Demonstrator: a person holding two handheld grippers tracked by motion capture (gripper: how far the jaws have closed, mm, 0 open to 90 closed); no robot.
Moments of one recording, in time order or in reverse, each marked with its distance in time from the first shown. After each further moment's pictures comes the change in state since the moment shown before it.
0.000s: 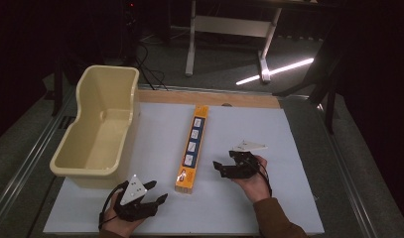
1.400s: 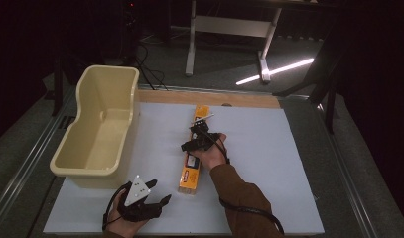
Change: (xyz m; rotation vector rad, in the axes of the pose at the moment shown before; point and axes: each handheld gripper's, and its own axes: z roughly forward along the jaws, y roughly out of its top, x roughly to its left) left arm -0.008 0.002 0.005 -0.011 0.022 -0.007; right arm 0.030 0.084 0.127 0.346 -0.151 0.153
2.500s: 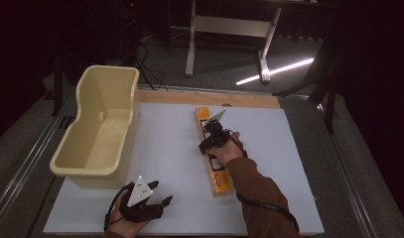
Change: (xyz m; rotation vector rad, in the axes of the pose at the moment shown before) left arm -0.003 -0.001 0.004 0.018 -0.005 0.010; right arm -0.042 0.001 -0.012 0.288 -0.041 0.063
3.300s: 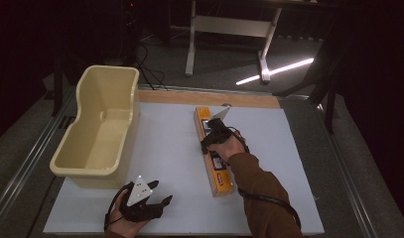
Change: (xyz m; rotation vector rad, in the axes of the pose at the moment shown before) left arm 0.001 0.001 0.000 -0.006 -0.002 -0.005; right arm -0.011 0.009 0.001 0.093 0.082 0.131
